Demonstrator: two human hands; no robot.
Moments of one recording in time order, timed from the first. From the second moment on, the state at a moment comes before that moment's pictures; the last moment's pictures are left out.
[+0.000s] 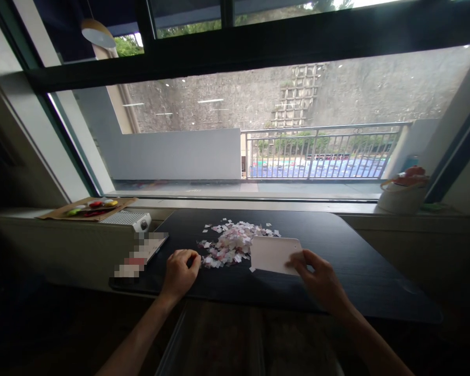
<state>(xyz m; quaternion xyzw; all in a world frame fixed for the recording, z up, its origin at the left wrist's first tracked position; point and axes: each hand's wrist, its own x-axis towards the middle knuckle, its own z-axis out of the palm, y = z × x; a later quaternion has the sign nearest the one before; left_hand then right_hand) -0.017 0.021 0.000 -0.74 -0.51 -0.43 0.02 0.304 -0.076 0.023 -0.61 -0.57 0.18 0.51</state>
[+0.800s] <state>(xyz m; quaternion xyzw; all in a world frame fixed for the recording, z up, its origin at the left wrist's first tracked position) -0.016 -0.014 0.035 -0.85 -0.39 -0.33 -0.12 0.222 -0.047 0.046 -0.53 -0.76 0.27 0.28</state>
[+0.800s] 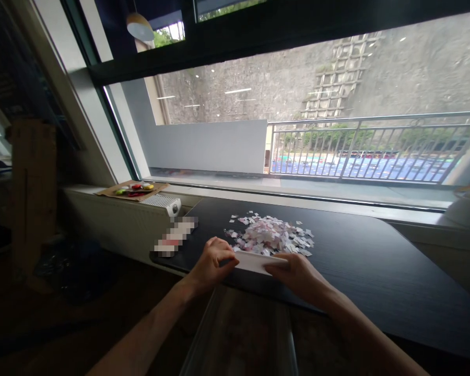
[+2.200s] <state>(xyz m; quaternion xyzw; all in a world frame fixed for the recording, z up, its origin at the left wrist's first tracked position) -0.029 -0.034 0.030 -0.88 -0.37 -0.28 -0.10 0.206 -0.068 0.075 -0.49 -0.82 0.23 0.17</state>
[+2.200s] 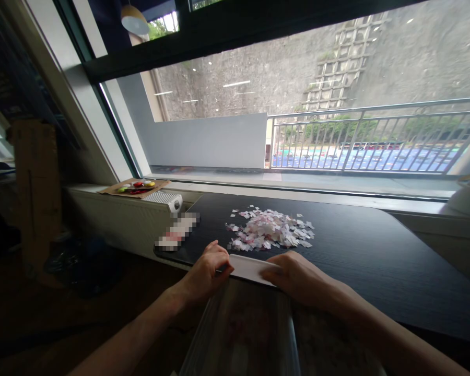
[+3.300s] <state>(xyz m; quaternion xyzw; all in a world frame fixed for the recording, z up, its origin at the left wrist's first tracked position) -0.026 -0.050 0.032 -0.84 -0.39 -0.32 -0.18 0.216 -0.073 0.073 -0.48 -0.81 0.29 0.16</state>
